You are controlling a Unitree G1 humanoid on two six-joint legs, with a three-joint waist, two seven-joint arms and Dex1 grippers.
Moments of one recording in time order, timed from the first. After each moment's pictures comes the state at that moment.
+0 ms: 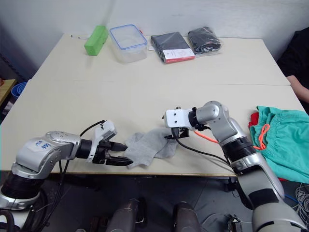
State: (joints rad) left arm -0.45 0.75 -0.12 -0.34 -0.47 1.20 -0.91; right arm -0.86 -0.52 0.41 0.41 -0.13 -0.11 1.19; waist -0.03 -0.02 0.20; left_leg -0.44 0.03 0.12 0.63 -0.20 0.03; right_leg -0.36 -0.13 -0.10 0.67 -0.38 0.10
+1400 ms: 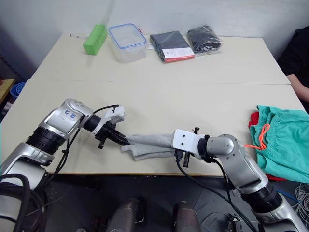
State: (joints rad) left arm -0.96 0.73 -0.54 0.41 -0.18 0.69 -1.42; right arm -0.38 -0.68 0.31 -0.42 -0.08 0.55 0.92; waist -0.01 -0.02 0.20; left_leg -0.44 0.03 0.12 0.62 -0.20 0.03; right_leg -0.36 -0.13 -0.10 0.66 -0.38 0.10
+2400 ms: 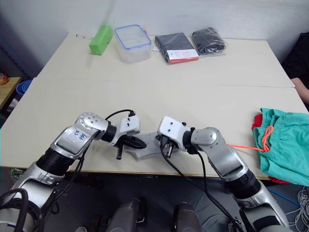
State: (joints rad) left arm -0.72 0.64 -0.45 0.01 -0.11 0.63 -1.12; right arm -0.52 -0.56 0.41 -0.31 0.07 0.64 0.82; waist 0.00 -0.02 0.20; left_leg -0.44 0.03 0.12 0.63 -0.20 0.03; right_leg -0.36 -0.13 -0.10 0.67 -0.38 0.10
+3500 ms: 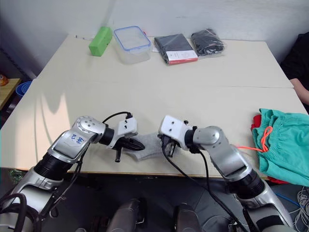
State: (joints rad) left arm -0.67 0.64 -0.40 -0.03 -0.10 0.67 -1.13; right arm -0.53 -0.60 0.44 -0.29 0.01 0.62 0.80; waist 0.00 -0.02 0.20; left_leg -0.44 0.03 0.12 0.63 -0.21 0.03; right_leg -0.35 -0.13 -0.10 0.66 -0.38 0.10
